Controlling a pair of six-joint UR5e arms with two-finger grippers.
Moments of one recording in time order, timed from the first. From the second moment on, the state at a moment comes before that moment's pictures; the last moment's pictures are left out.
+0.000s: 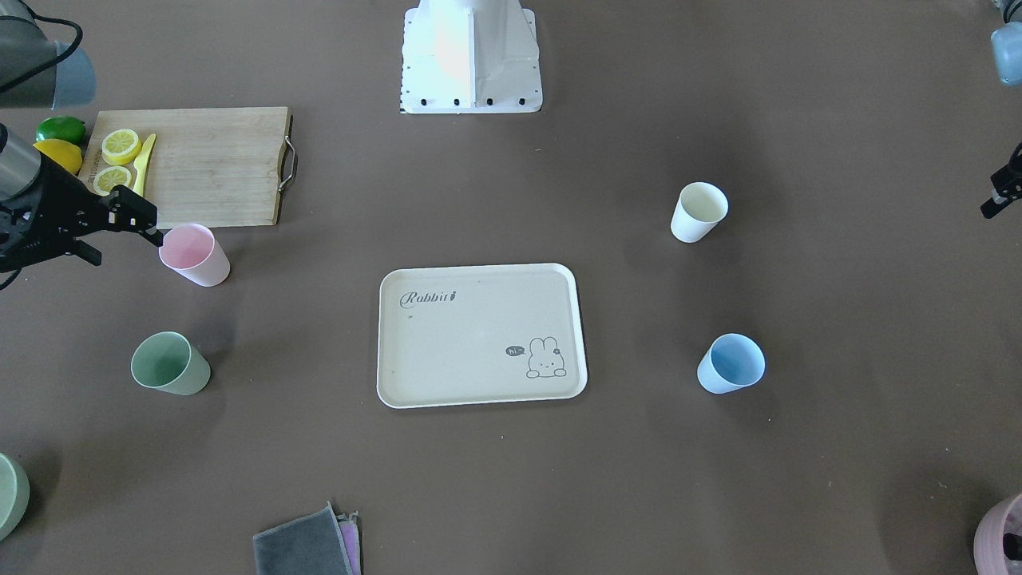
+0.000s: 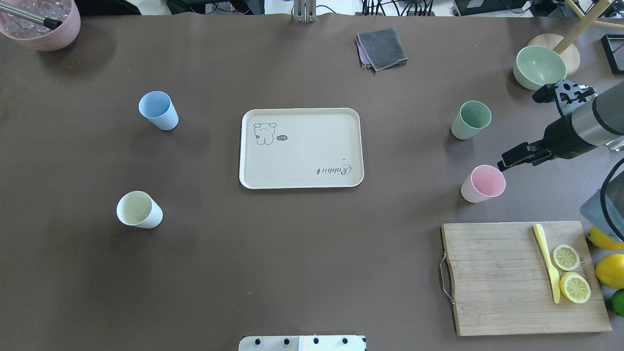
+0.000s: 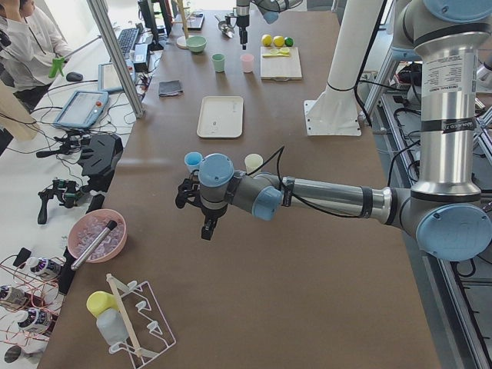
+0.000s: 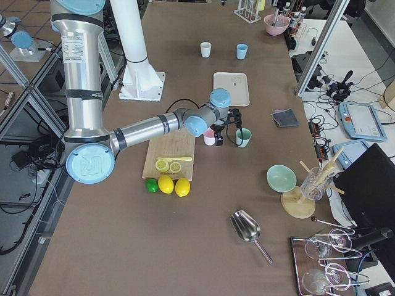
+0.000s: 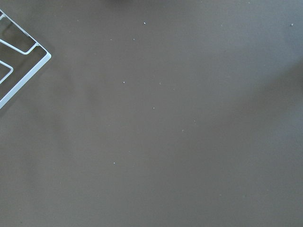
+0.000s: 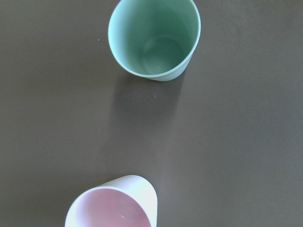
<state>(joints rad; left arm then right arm) -1.42 -1.50 -1.74 -1.88 -2.39 -0.18 0.97 -1.53 1.79 -1.18 2.30 0.65</state>
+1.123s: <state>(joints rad) -1.30 -1.53 -1.78 -1.91 -2.37 -0.43 0.92 -1.46 1.72 -1.19 2.34 0.67</state>
